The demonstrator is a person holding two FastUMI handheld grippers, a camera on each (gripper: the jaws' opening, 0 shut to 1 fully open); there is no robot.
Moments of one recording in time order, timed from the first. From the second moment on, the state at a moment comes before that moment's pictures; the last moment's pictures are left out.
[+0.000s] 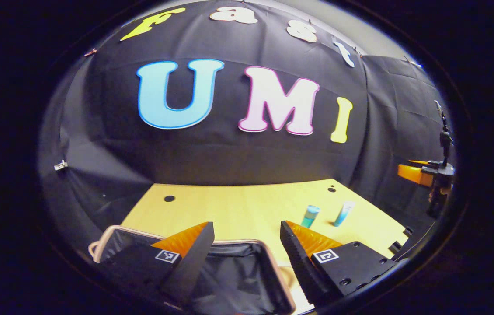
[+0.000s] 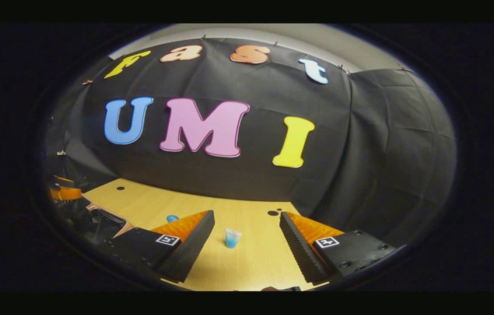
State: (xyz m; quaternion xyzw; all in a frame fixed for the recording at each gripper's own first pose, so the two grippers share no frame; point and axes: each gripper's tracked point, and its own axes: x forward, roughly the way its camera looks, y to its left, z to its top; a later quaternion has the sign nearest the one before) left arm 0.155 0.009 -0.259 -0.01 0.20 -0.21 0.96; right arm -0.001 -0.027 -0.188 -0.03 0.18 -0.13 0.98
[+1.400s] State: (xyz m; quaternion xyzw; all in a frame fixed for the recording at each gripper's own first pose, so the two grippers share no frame) left arm 0.278 -0.184 -0.471 0.06 0.31 -0.17 0.93; right arm 0.069 -0.048 -0.446 0.01 0.35 -0.03 0.94
